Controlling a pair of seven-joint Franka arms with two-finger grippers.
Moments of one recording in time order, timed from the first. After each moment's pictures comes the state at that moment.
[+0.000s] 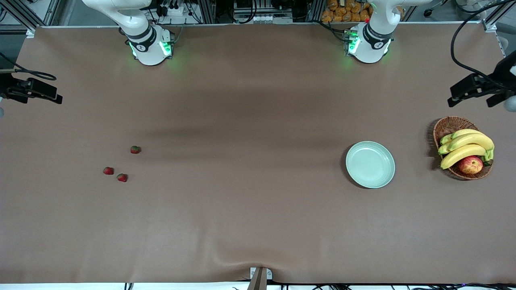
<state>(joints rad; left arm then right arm) -0.02 0.04 -0.05 -1.44 -0.02 1.48 -0.04 0.02 0.07 -0.08 -1.42 0.05 1.34 -0.01</state>
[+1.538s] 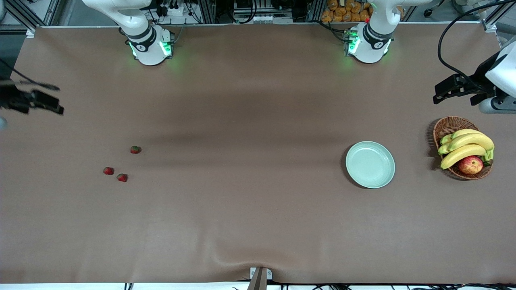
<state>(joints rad) -0.02 0.03 -0.06 -1.50 -0.02 1.46 -0.04 0.03 0.13 -0.08 -1.48 0.03 1.50 -0.01</state>
